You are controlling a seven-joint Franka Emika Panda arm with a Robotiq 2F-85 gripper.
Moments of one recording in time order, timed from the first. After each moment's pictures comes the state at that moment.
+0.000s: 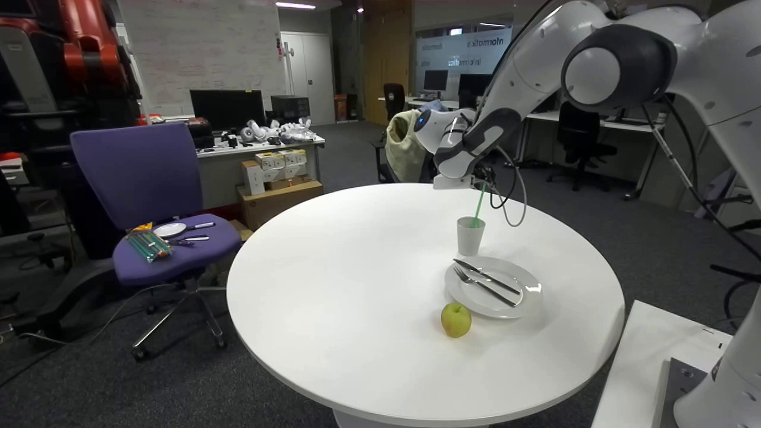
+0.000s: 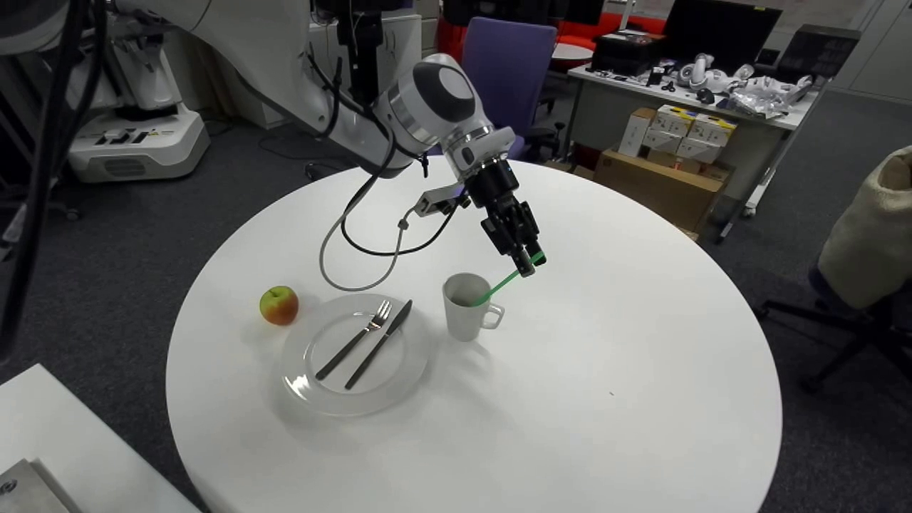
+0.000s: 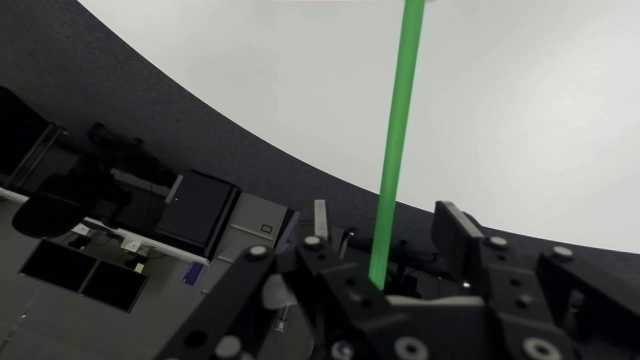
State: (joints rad) arm 0.00 0.71 -0.36 -1.52 -0.70 2.04 1.60
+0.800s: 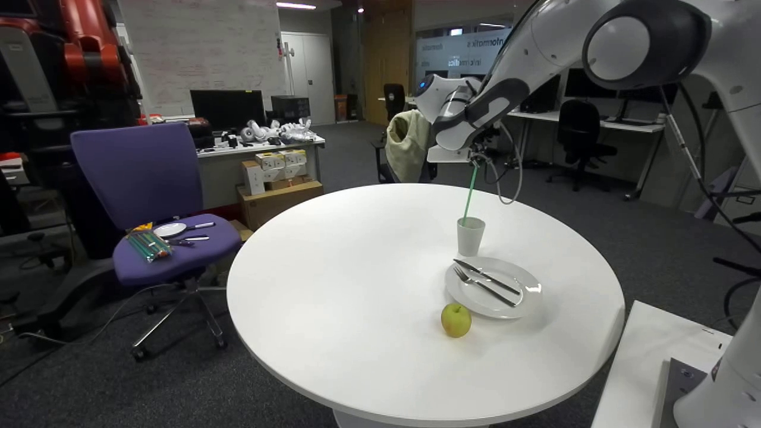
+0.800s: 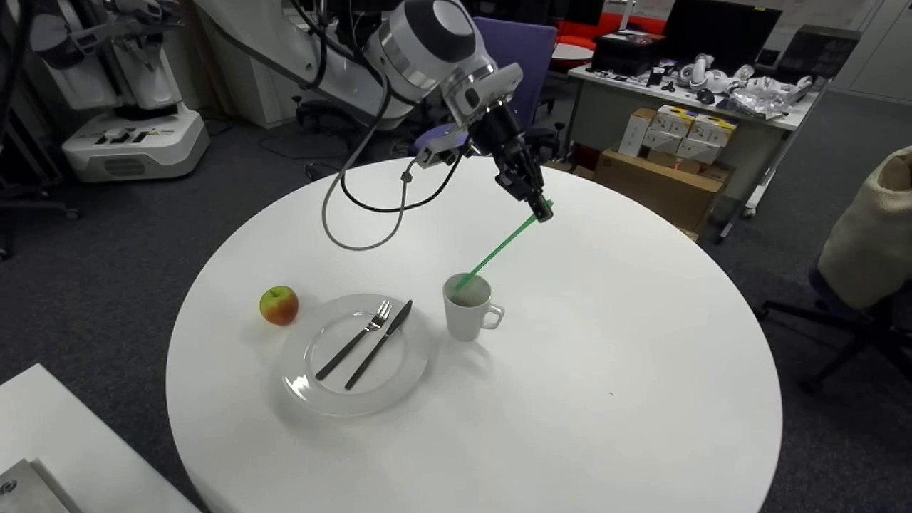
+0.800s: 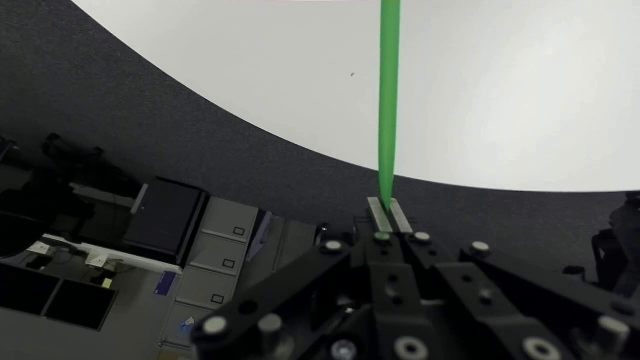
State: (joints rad) arm -0.01 0.60 -0.34 -1.49 -0.69 2.05 1.55
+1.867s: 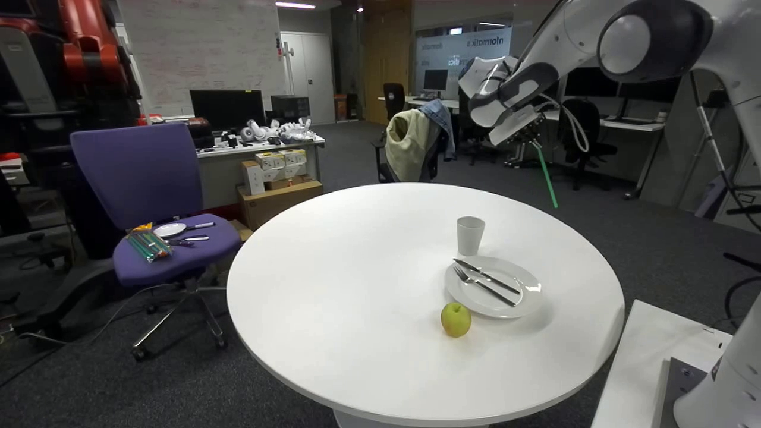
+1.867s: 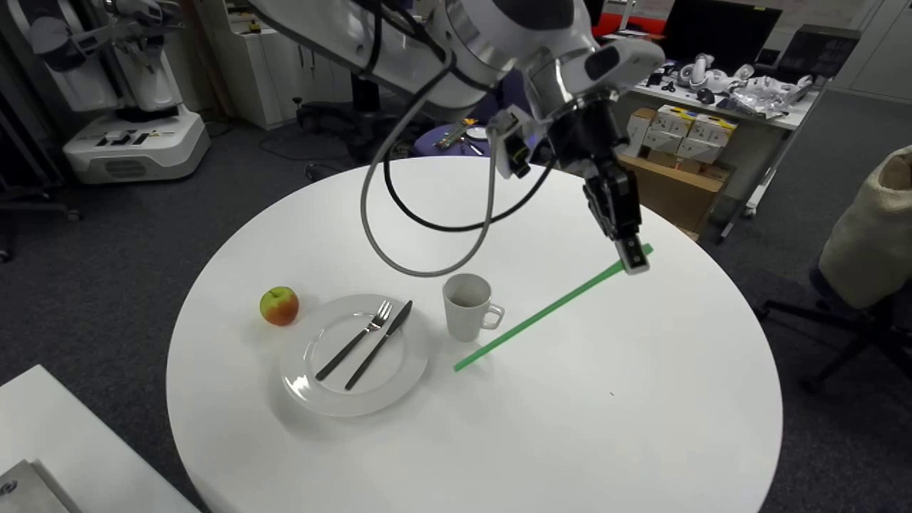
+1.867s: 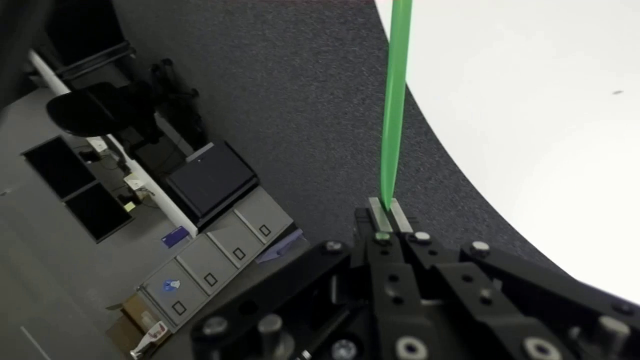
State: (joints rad) arm -0.20 0.58 -0.36 -1.41 -0.71 1.80 0.87
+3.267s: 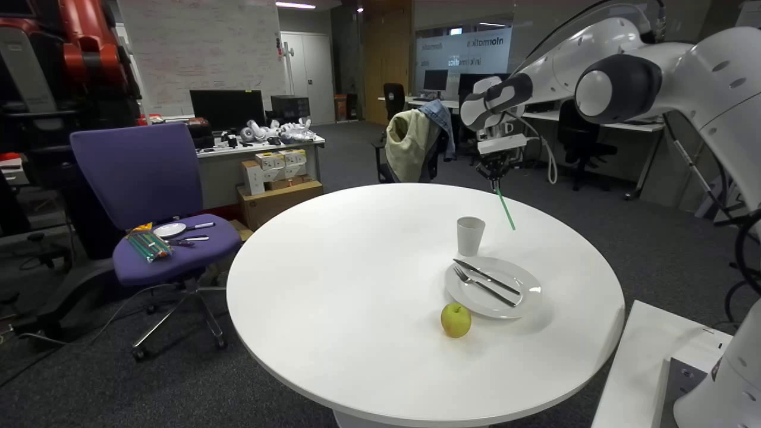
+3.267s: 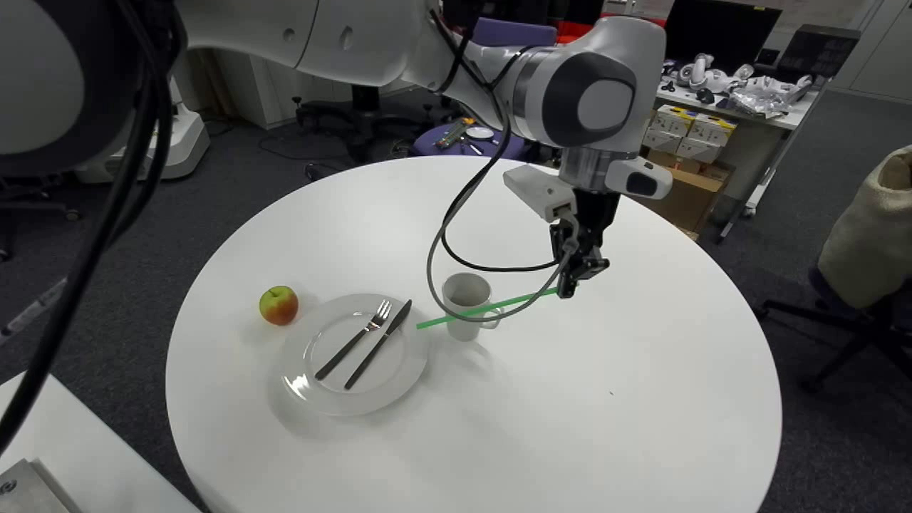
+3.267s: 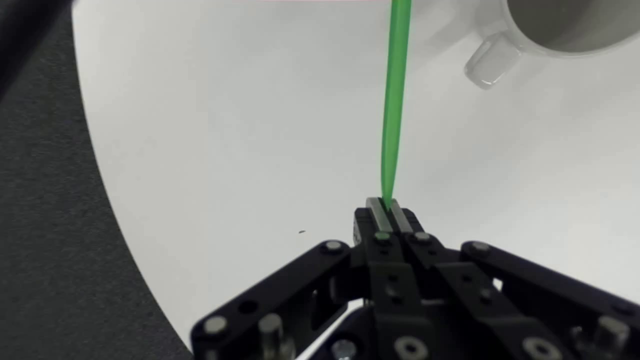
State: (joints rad) arm -0.44 0.83 -0.18 -1.13 -0.04 1.85 0.29
